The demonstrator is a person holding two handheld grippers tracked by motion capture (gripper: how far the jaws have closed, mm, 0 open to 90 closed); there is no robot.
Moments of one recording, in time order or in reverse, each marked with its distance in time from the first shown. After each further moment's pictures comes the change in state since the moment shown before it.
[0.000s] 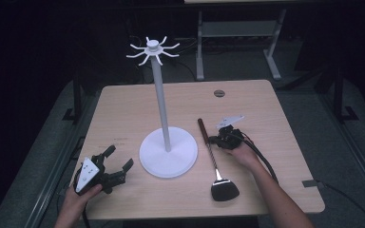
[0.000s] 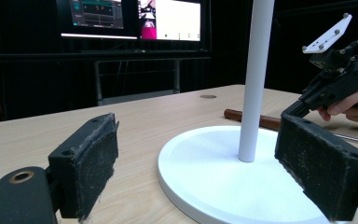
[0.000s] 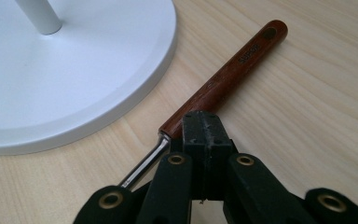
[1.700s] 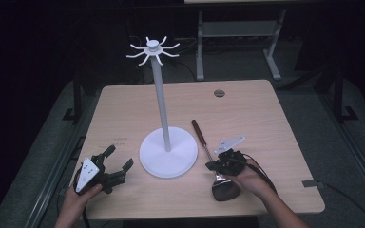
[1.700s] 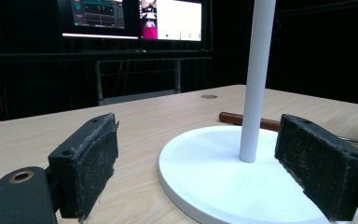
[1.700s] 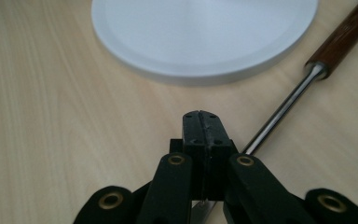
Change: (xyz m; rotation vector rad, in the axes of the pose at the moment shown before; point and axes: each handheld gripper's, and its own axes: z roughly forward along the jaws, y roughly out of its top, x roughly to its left) left arm 0.000 0.000 0.000 0.003 0.006 0.001; right arm 0.080 -0.025 -0.044 0.074 0.145 -0.068
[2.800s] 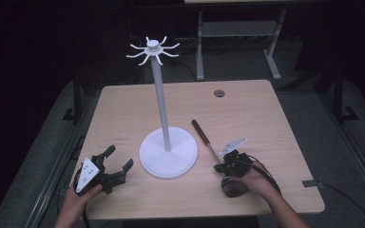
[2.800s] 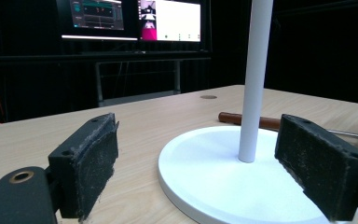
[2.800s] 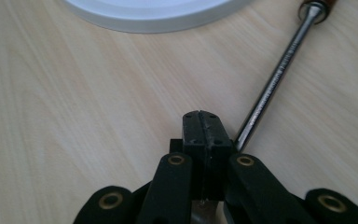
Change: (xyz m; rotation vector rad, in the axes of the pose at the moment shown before) left arm -0.001 0.000 0.000 -0.005 -0.005 0.010; right arm -0.017 -0.017 -0.002 0.101 -0.067 0.048
